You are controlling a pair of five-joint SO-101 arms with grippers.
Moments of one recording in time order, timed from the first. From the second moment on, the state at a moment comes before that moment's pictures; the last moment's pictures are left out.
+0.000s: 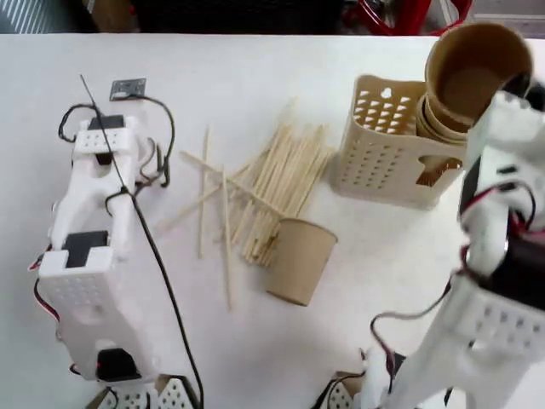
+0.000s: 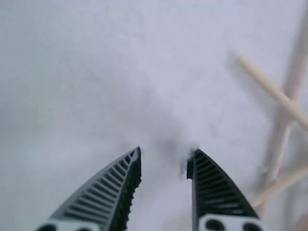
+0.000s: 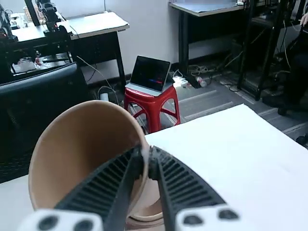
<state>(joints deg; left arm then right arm) -13.1 27.8 -2.5 65.7 0.9 17.9 -37.8 -3.9 62.1 -3.4</state>
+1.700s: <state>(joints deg) -13.1 27.8 -1.7 64.1 0.9 19.2 0.1 -3.7 56.6 -8.1</state>
